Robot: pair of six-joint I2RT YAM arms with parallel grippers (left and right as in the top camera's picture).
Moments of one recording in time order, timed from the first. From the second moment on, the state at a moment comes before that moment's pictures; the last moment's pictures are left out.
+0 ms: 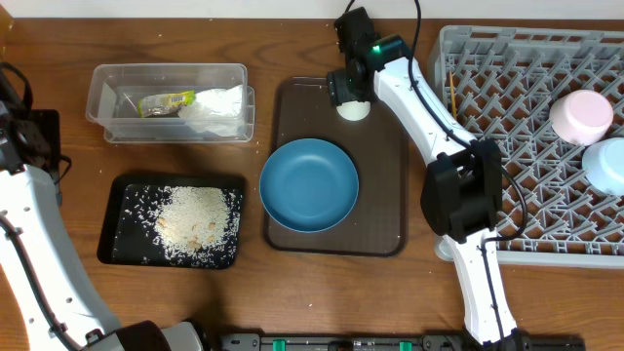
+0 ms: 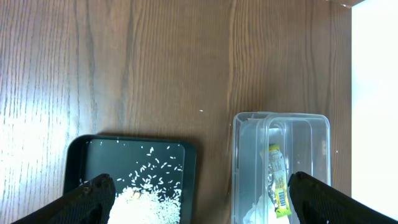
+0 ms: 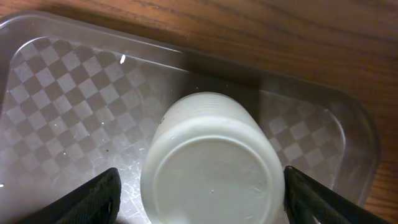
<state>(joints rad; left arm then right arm) 0.51 1.46 1.63 -1.20 -0.26 -1.11 0.43 2.45 2.26 -1.00 0.07 0.25</state>
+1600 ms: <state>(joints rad) 0.51 1.46 1.63 -1.20 -0.26 -1.11 0.03 2.04 2.27 -1.02 0.16 0.24</state>
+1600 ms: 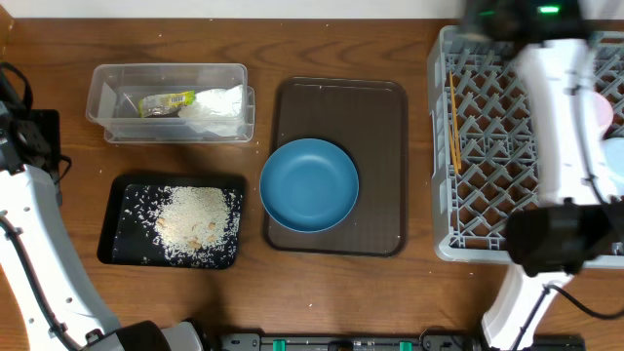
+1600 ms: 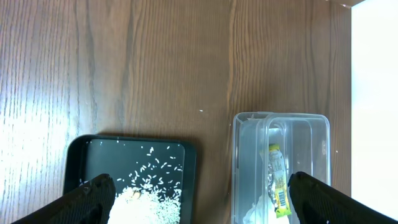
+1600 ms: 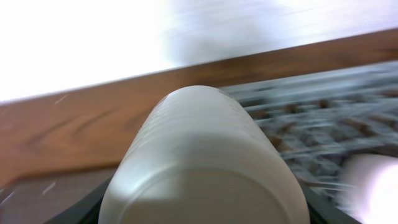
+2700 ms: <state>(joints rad) 0.51 1.46 1.63 -1.20 -0.26 -1.11 -0.58 2.26 2.27 -1.03 0.15 0.22</state>
